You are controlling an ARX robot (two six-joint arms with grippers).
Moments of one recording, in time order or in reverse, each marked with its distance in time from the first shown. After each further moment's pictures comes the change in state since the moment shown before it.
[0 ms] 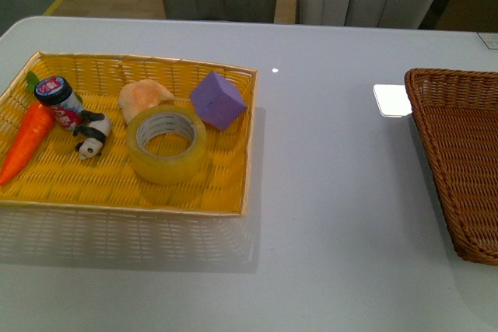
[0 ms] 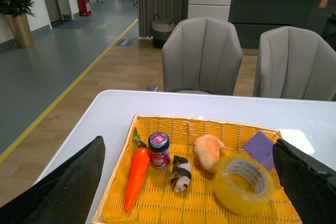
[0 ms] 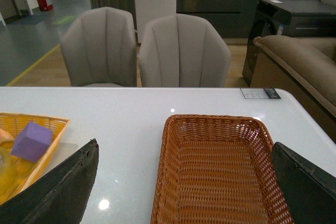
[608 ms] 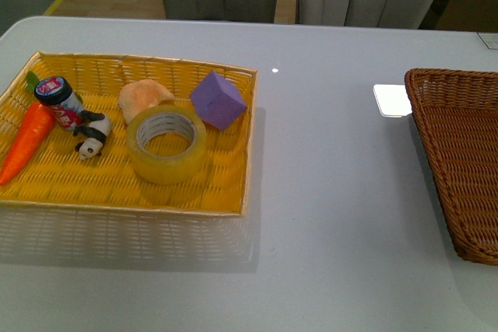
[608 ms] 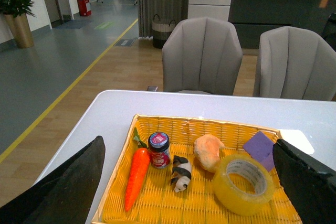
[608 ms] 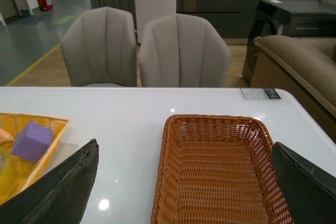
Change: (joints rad) left arm 0.000 0.000 0.000 0.000 0.000 0.000; right arm 0.000 0.000 0.000 0.000 0.000 0.000
